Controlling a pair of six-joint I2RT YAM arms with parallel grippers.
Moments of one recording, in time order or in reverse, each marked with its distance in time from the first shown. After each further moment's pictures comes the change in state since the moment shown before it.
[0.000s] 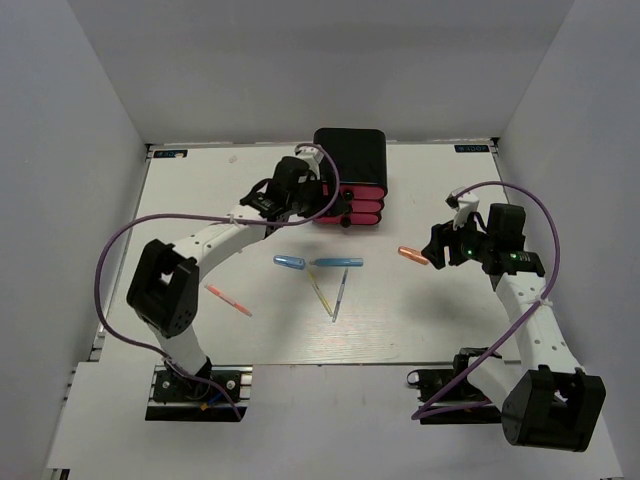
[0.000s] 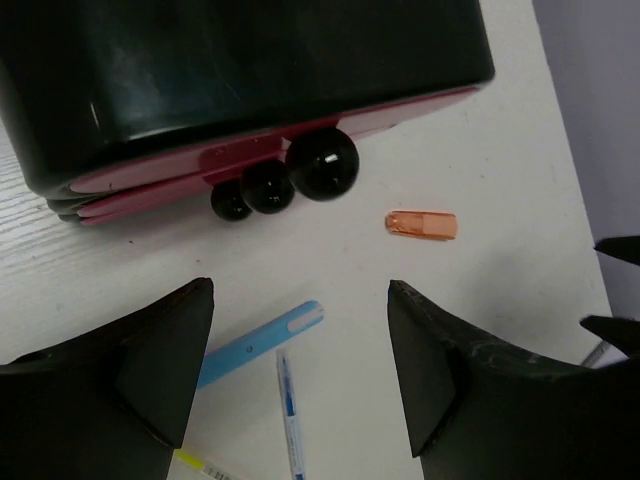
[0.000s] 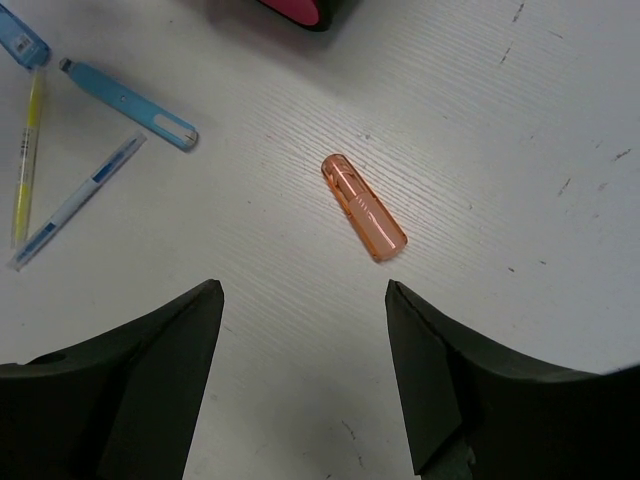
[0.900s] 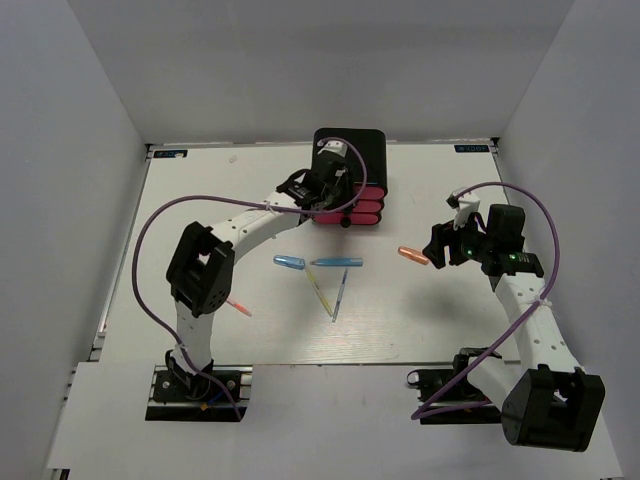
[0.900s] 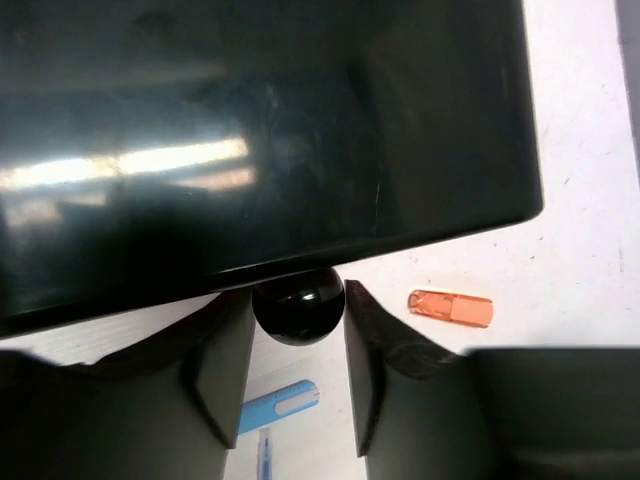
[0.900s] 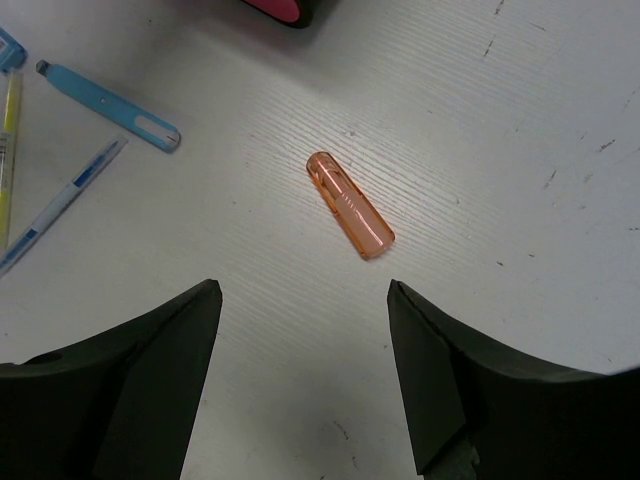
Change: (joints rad) left arm -0.097 0.253 0.317 -0.139 -0.271 -0.056; right arm 0.000 0.000 -0.015 0.029 0.036 0.011
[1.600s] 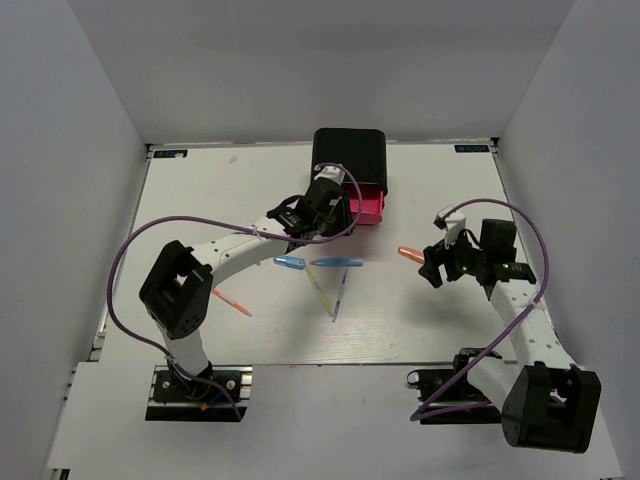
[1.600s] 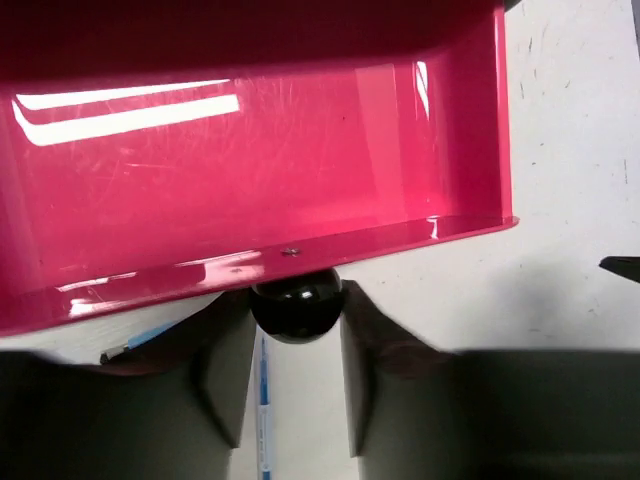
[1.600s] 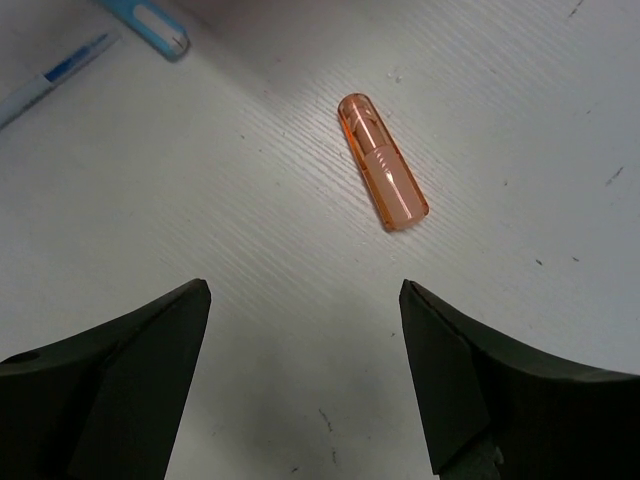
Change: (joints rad) left arm -0.080 -0.205 -0.289 0.052 -0.029 -0.028; right arm 0.001 -0.012 -0.114 0.003 -0.046 -0.185
